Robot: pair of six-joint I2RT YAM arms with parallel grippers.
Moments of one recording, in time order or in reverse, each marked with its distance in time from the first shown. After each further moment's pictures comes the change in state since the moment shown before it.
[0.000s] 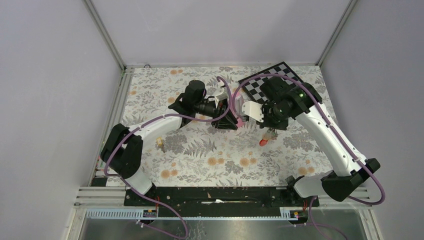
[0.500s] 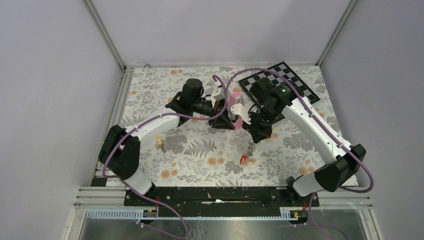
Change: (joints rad) left arm 0.018 -0.023 0.018 -0.087 0.047 0.113; right arm 0.005 0.106 -0.060 0.005 -0.480 0.079
